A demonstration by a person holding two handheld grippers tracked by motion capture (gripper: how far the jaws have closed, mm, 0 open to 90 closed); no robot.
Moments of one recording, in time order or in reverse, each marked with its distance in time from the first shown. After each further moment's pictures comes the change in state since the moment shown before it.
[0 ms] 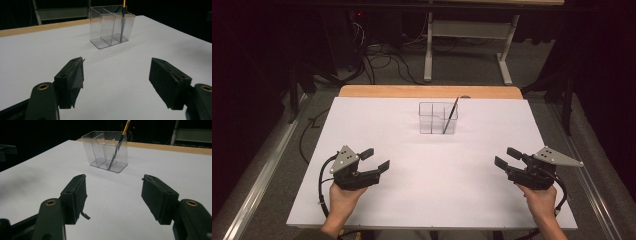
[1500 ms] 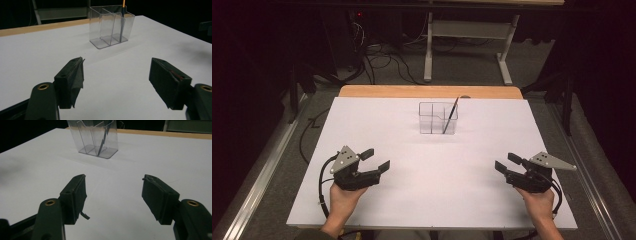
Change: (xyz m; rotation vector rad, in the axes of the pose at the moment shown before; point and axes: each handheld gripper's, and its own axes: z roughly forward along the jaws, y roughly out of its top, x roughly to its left) left arm -0.001 0.000 0.001 0.001 -0.004 -0.005; right arm -0.008 -0.022 0.008 0.058 -0.064 0.007
